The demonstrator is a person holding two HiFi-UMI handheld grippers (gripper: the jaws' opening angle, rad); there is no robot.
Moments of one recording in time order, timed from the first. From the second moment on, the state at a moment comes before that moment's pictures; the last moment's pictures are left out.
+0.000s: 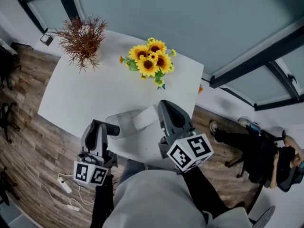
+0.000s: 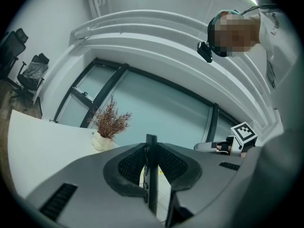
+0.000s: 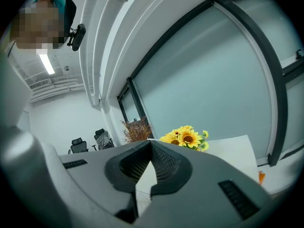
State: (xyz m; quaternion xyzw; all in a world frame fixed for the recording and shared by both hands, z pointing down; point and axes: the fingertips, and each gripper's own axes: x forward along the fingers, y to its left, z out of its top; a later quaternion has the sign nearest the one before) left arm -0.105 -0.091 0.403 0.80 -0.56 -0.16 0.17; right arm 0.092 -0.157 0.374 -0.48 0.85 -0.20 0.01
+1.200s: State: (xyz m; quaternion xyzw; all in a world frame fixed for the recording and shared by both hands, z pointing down) left arm -0.095 -0.088 0.427 0.80 -0.56 -0.13 0.19; right arm 0.086 -0.153 0.377 -0.47 0.86 -0.20 0.00
